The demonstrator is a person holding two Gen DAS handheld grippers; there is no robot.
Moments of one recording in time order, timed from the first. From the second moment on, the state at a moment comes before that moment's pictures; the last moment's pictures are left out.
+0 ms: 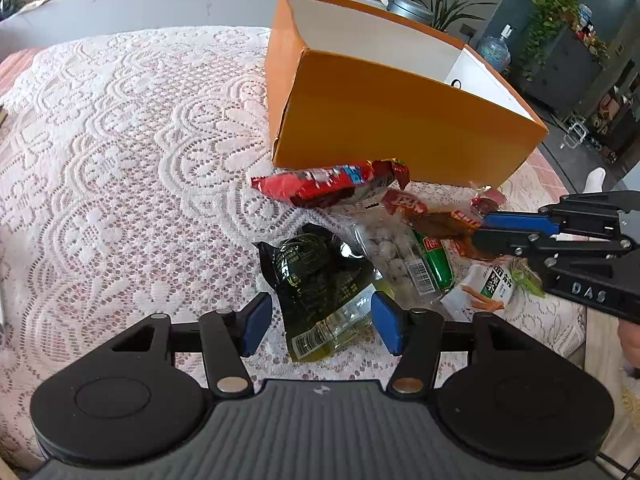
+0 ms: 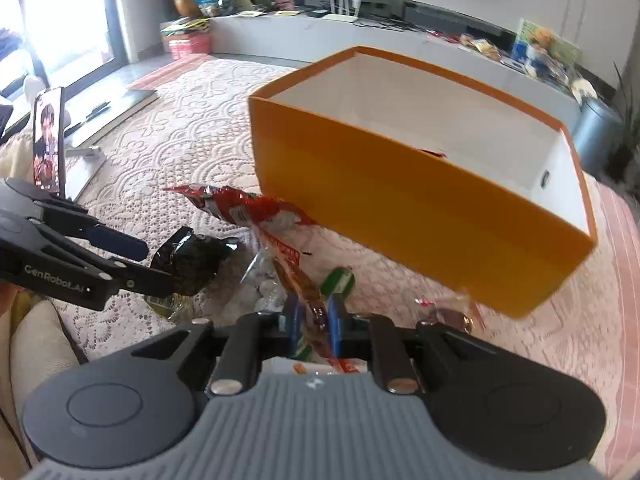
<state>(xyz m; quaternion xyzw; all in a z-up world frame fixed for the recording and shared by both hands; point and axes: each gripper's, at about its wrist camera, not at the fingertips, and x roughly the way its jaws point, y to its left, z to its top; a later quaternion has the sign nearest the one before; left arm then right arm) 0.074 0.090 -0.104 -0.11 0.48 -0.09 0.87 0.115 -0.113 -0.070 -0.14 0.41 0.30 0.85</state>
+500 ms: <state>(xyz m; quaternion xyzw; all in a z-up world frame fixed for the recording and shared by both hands) 0.099 0.090 -0.126 -0.15 0.47 -0.06 0.87 0.131 -0.091 -0.089 -0.20 0.39 0.34 0.83</state>
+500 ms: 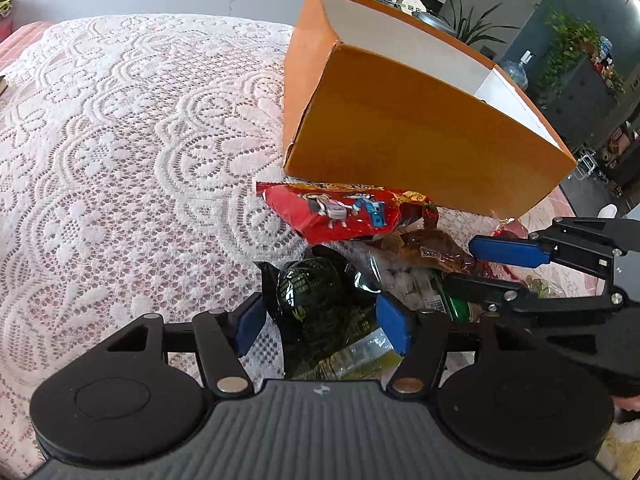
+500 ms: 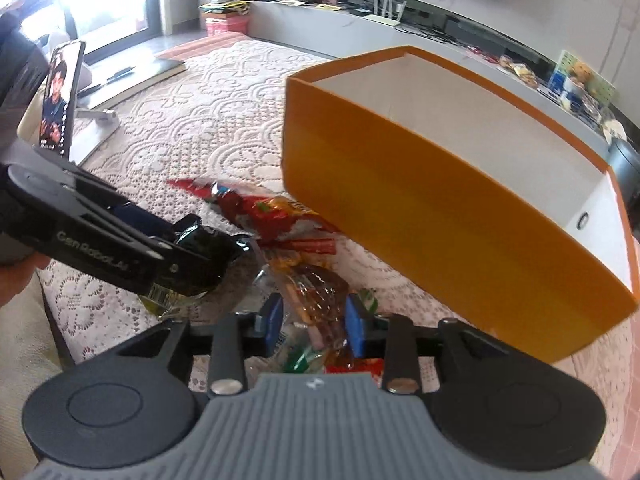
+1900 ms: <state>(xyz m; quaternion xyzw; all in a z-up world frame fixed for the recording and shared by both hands) 0.051 0.047 -0.065 -0.11 0.41 -0.09 0.90 0.104 -0.137 -0.035 -0.07 0.35 0.30 0.88</state>
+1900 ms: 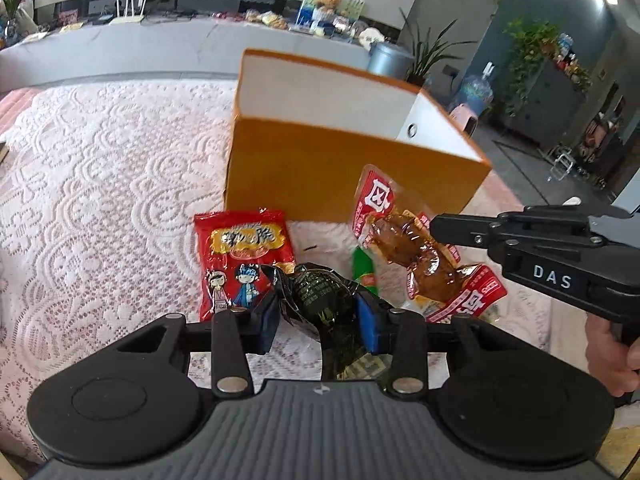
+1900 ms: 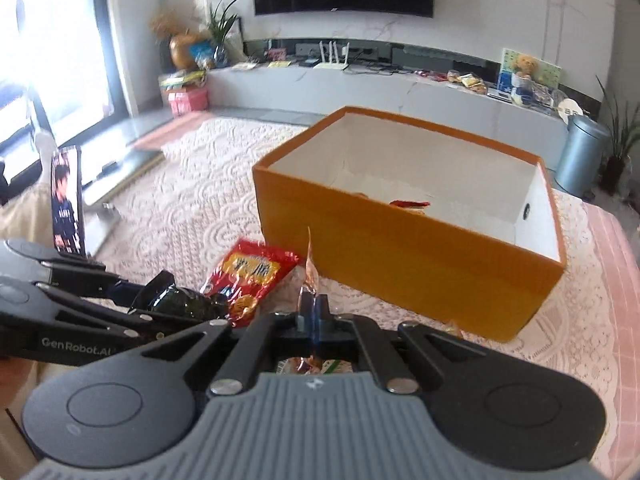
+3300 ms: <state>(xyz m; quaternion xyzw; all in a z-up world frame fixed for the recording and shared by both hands) 0.215 -0.013 -0.004 -0.06 0.35 -0.12 0.93 0.244 -0.177 0.022 -0.09 0.28 0.18 0.94</state>
